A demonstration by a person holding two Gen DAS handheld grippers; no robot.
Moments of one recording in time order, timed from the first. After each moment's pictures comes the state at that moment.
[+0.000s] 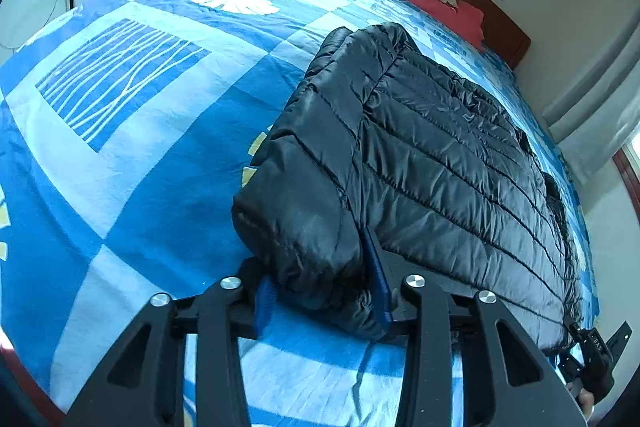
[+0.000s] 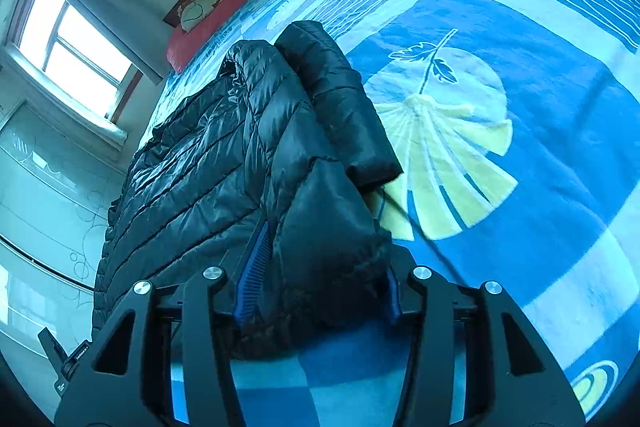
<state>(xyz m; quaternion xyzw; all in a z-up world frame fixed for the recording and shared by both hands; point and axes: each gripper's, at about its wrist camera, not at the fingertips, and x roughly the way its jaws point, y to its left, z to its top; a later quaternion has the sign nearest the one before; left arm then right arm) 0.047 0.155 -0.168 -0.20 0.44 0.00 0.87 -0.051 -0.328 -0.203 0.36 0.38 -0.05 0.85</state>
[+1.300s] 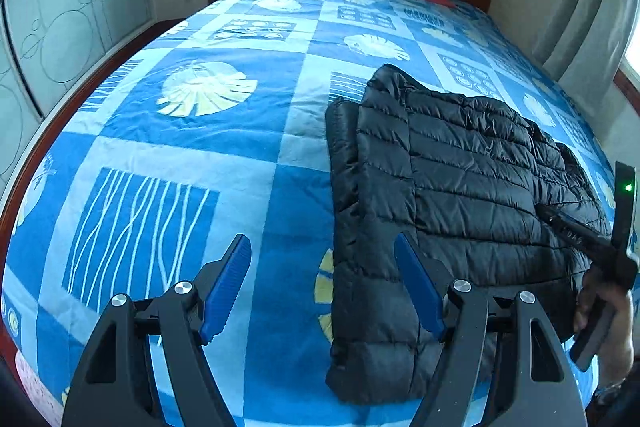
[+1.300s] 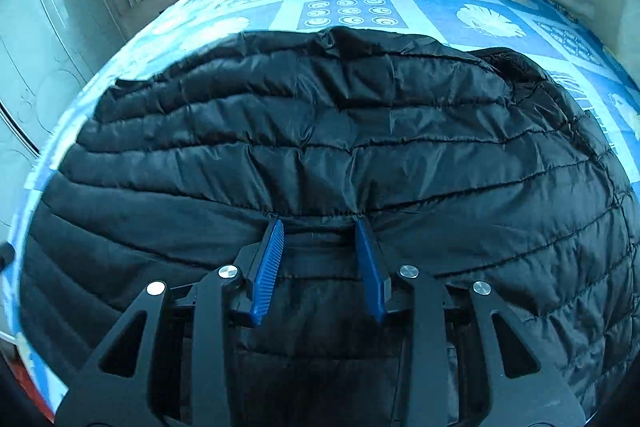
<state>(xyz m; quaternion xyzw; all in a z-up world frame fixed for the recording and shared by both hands) 0.133 0.195 -0.117 -0.04 0.46 -0.06 0.88 0.132 -0.105 -0.173 0.06 0.46 -0.01 0.89</state>
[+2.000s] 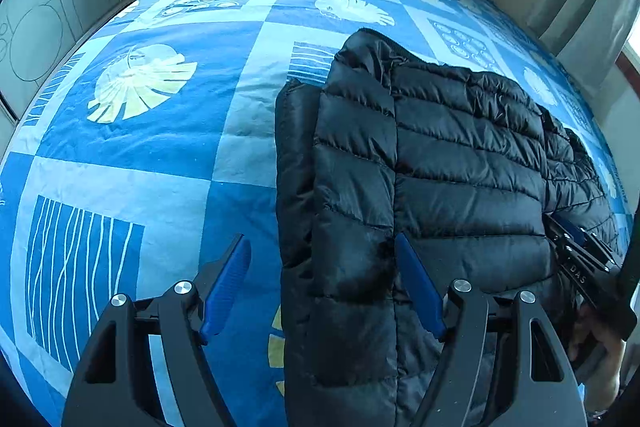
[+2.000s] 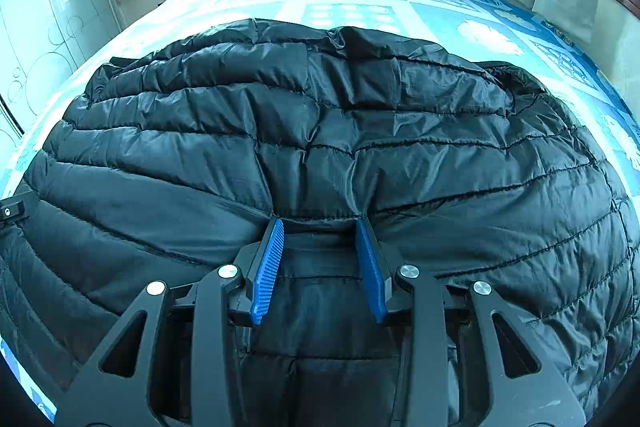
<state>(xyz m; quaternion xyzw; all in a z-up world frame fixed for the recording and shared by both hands) 0.191 0.161 -0.151 -0.03 0.52 -0.09 0.85 0.126 -0.092 -0.181 0.03 0.44 -0.02 0.90</state>
